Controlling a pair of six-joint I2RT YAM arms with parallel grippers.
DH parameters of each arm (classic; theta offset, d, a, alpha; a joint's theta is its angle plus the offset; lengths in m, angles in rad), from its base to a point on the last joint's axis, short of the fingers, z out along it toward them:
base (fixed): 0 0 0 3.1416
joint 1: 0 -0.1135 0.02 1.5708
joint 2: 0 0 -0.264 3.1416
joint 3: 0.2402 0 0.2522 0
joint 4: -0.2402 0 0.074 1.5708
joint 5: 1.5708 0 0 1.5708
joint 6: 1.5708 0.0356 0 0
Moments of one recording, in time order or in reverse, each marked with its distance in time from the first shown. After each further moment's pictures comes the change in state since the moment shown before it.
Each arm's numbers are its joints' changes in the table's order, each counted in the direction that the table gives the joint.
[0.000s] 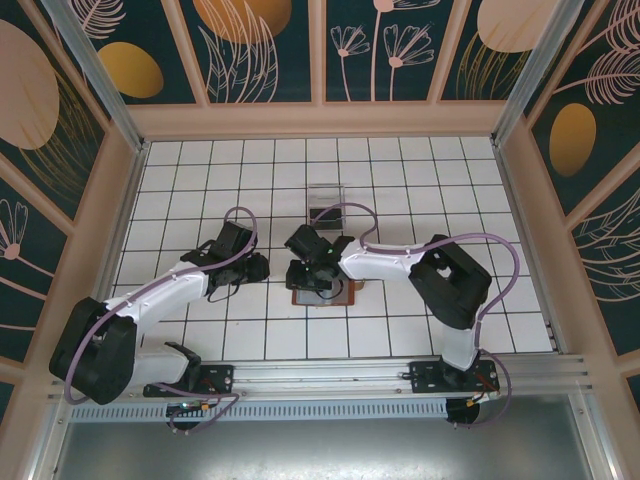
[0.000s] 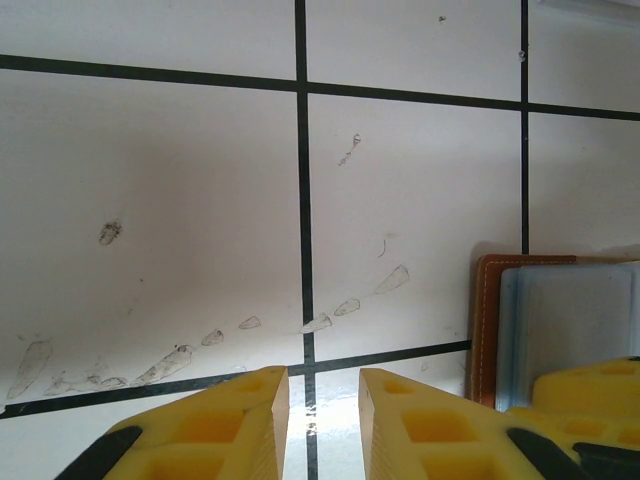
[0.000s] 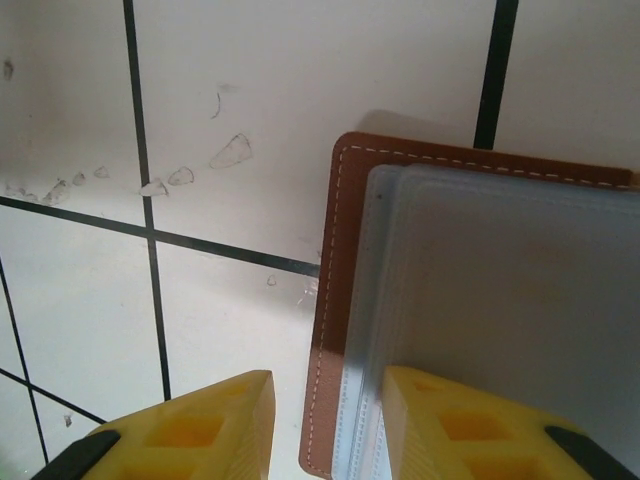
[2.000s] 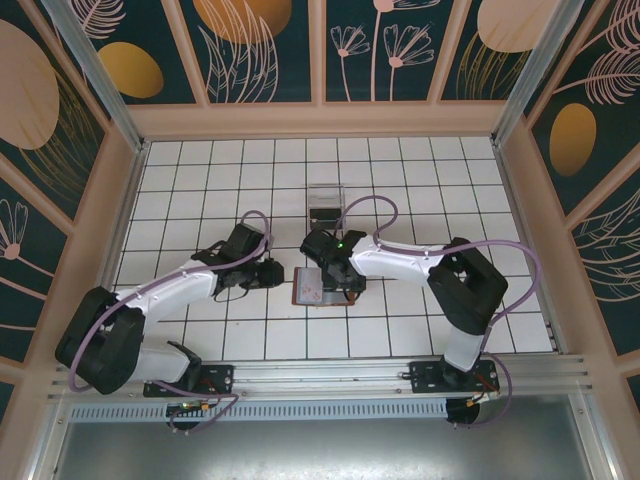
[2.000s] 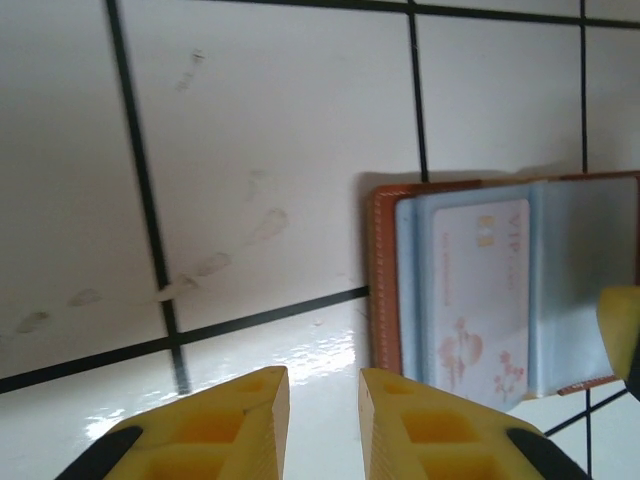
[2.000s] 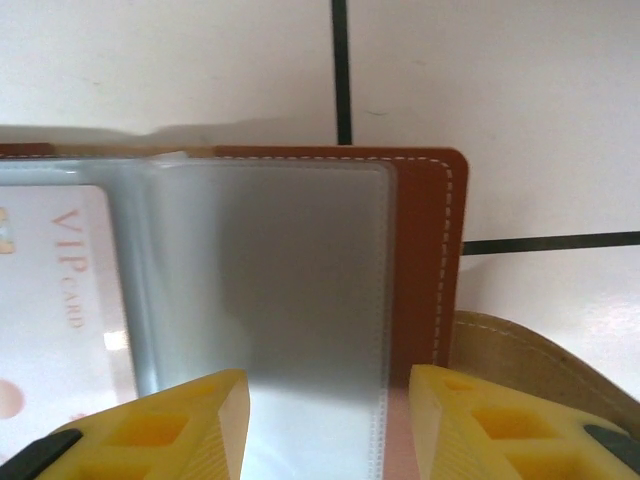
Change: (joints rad) left arm 0.079 0.066 0.012 0.051 0.148 -0.012; right arm 0.034 -0.089 -0.016 -0.416 0.303 0.006
